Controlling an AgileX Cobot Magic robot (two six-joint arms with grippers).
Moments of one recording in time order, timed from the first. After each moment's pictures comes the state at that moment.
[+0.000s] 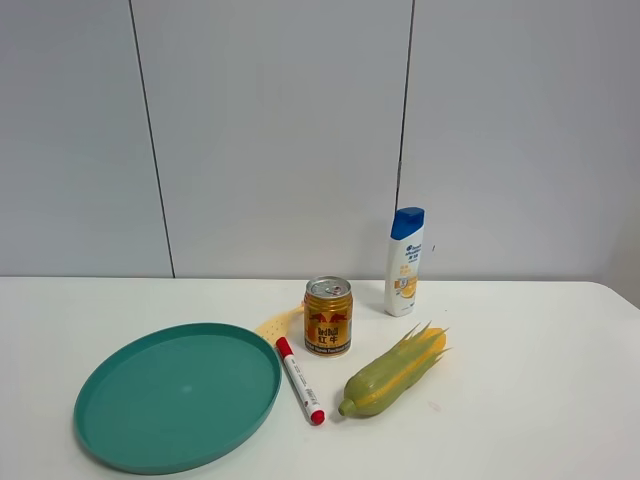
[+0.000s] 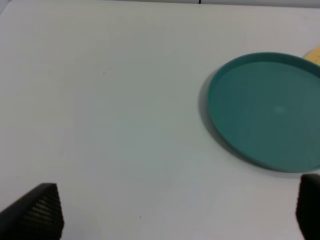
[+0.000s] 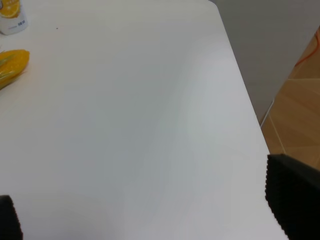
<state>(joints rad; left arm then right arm) 0.06 -0.01 -0.51 -0.02 1.06 -0.01 -0.02 0.00 -0.51 0.02 1.07 -0.10</state>
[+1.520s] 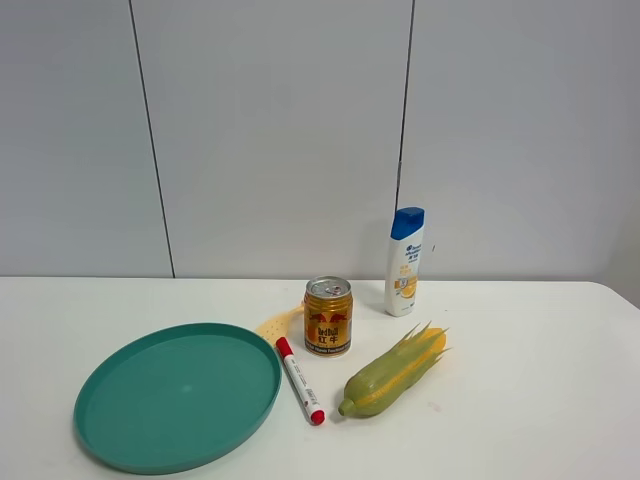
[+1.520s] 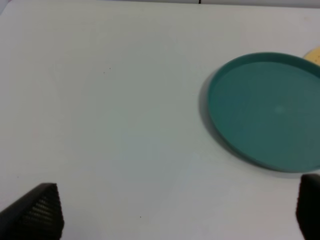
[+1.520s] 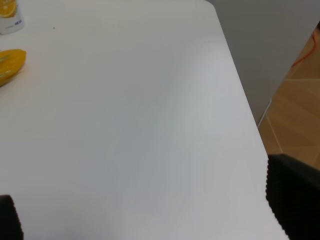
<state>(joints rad) 0.06 -0.01 -0.51 -0.02 1.06 -0.01 -0.02 0.00 -0.51 0.01 1.07 -0.10</state>
